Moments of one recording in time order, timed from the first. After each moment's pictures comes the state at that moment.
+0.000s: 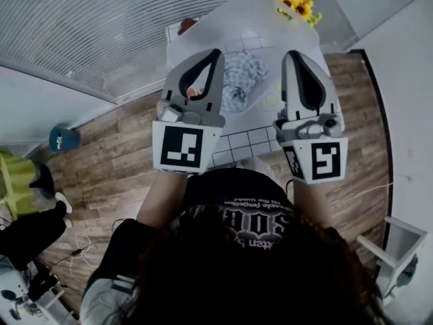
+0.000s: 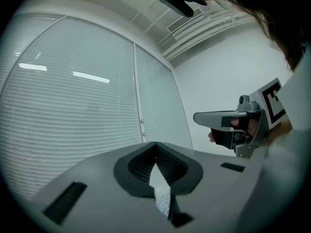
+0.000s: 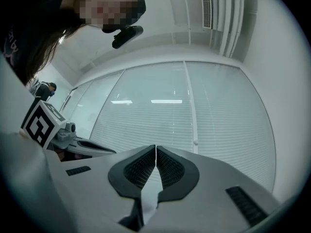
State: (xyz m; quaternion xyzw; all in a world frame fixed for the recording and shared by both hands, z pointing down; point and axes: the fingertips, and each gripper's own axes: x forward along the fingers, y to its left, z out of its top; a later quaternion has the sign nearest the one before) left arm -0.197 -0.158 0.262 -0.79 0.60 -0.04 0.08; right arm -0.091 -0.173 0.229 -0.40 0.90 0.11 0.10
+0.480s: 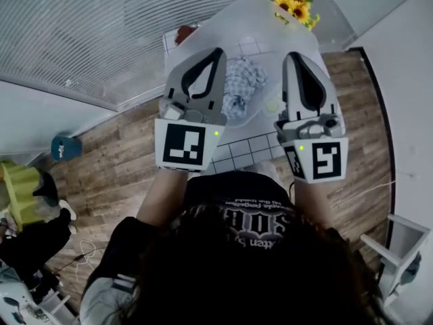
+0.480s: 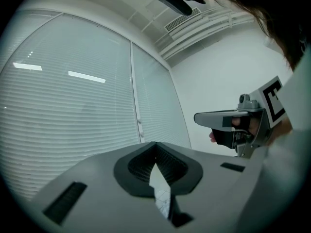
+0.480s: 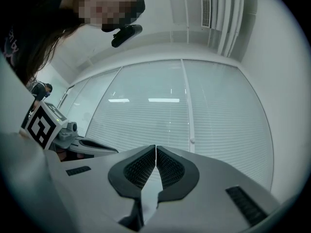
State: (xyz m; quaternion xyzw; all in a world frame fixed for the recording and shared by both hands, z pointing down) left arm -0.196 -0.189 0.262 -0.80 0.59 -0.05 0.09; right arm -0.089 -0.198 0.233 -0.41 0.90 0.10 0.10
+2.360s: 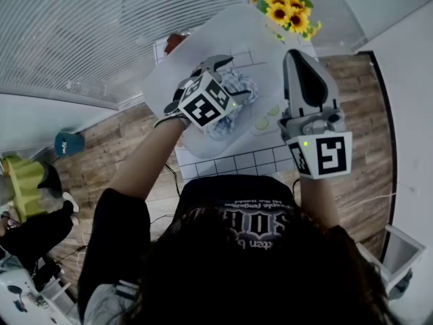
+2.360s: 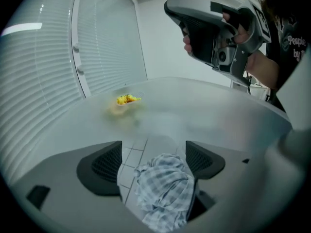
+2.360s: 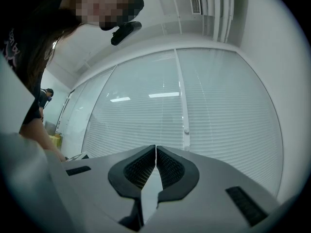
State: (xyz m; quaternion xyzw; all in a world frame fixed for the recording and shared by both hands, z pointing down) left arm -0.114 -0.303 0.471 -0.86 0.34 -0.36 -0.06; right arm -0.053 -0.295 0.250 -0.38 0.92 0.07 0.08
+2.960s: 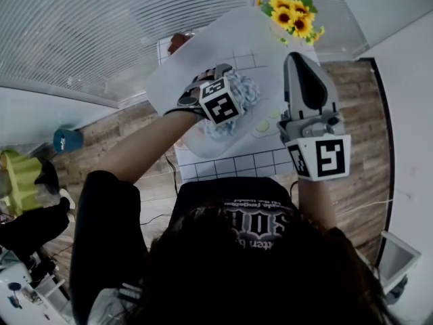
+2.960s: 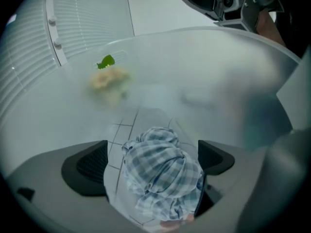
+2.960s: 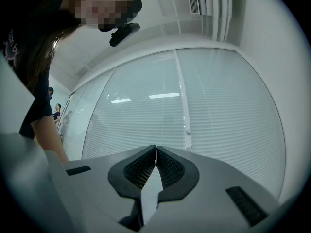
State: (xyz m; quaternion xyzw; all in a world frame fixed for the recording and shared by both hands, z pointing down) left arm -0.118 -0.279 0.541 -0.82 0.28 -0.49 -0.11; right arm -0.060 -0.290 0.249 -0.37 0.92 0.07 0.09
